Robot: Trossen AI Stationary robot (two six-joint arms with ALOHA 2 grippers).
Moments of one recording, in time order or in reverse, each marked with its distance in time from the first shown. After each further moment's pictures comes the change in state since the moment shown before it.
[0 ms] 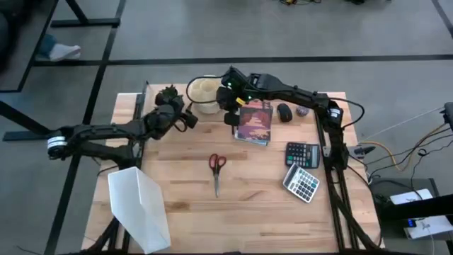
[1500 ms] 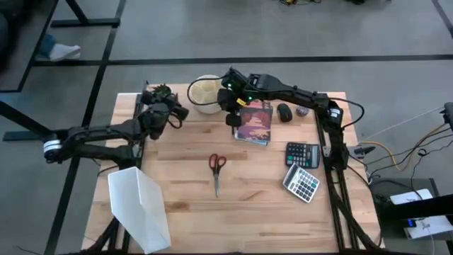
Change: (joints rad) left arm 0.008 -0.096 -0.001 -0.070 -0.300 0.181; right arm 0.000 0.000 -0.004 -0.032 0.000 -0.018
